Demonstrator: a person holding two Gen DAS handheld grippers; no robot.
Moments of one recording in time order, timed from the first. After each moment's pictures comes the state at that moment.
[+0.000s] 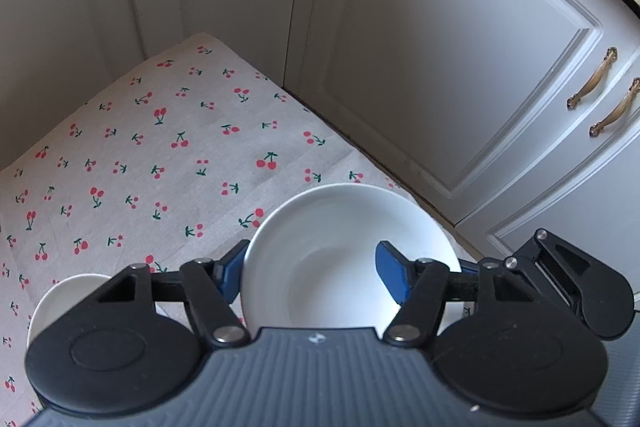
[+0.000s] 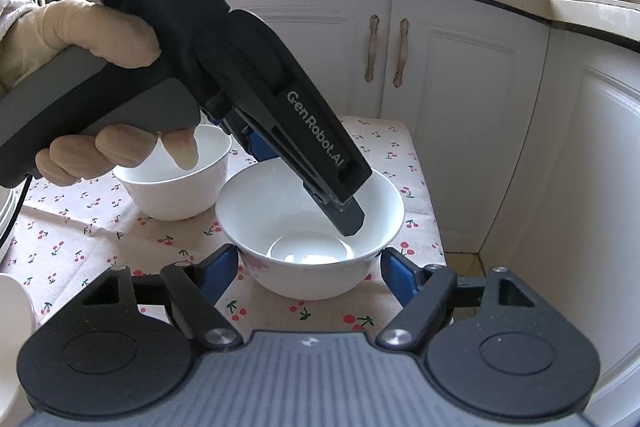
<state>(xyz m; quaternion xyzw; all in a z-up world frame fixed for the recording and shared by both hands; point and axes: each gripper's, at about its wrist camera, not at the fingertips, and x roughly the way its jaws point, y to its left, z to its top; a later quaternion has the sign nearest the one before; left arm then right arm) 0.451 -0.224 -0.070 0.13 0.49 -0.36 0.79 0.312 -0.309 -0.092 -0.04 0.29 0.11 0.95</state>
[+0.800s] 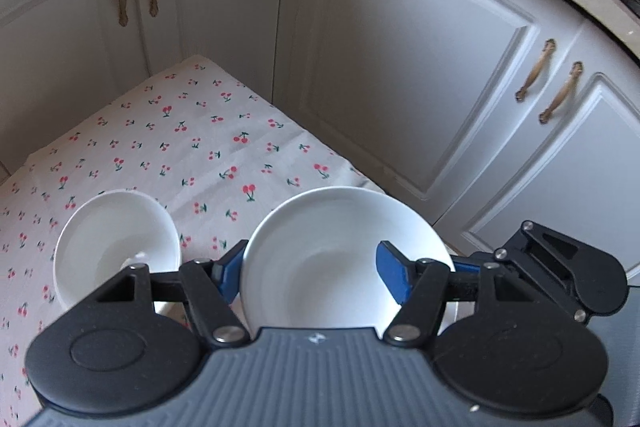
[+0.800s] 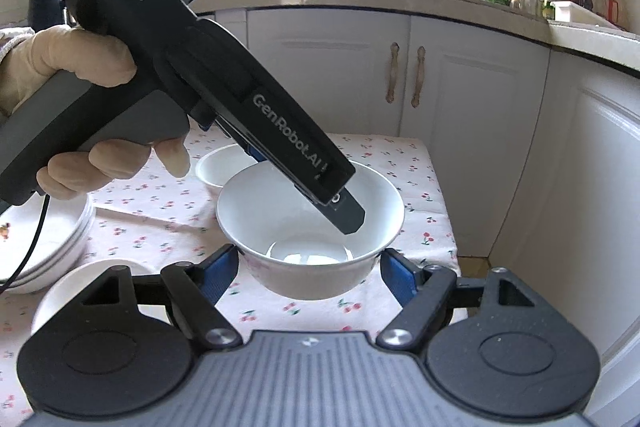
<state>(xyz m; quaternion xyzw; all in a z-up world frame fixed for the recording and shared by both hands) 0.356 -0.185 -0.021 0.12 0.44 -0.37 0.81 0.235 -0.289 -0.051 -0.03 0.27 0.13 0.95</state>
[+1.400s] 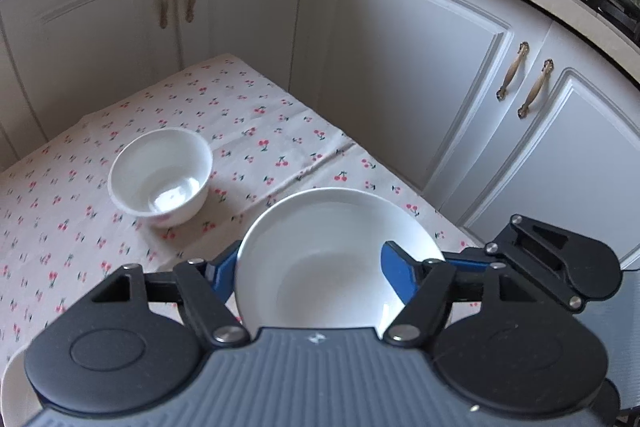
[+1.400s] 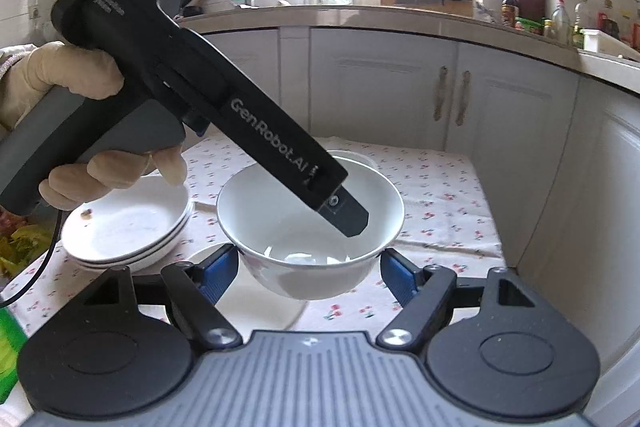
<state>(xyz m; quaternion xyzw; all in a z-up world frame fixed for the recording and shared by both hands) 0.269 -0.120 0.005 0.10 0.42 -0.34 0.84 0.157 -0.245 -0.026 -0.04 0.26 0.19 0.95</state>
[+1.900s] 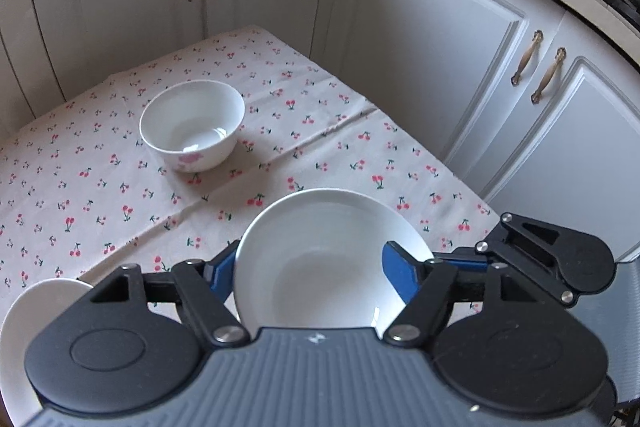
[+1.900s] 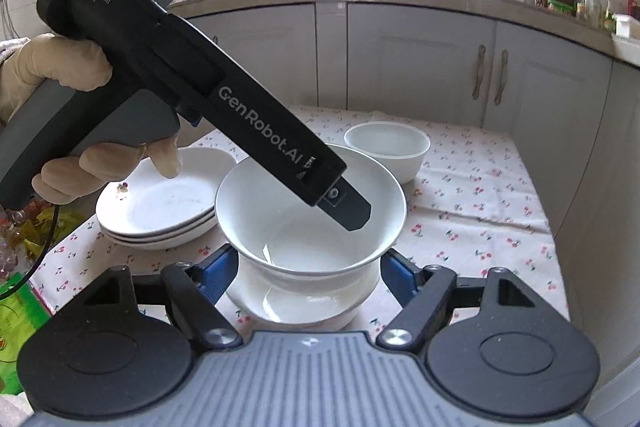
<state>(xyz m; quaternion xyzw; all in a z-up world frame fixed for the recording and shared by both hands) 0.253 -0.090 -0.016 0.09 0.44 -0.32 0.84 0.149 -0.215 -0.041 -0.04 0.29 0.22 0.93</state>
